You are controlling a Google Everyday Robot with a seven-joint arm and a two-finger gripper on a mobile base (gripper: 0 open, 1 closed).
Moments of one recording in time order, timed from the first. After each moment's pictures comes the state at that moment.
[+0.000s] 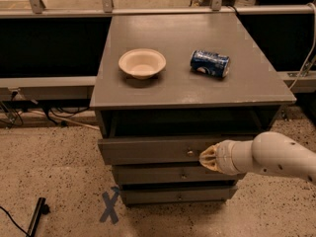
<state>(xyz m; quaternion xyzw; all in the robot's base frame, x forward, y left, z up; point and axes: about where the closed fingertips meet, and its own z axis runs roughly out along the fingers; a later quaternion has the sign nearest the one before) 0.517 -0.167 0.617 -0.72 0.60 -0.03 0.34</state>
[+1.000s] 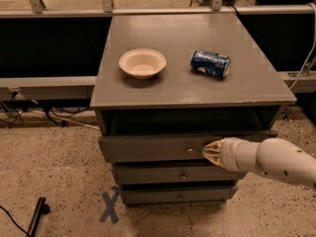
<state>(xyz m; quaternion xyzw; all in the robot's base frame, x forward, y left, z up) 0.545 -0.182 0.621 -0.70 0.58 -0.09 0.40</state>
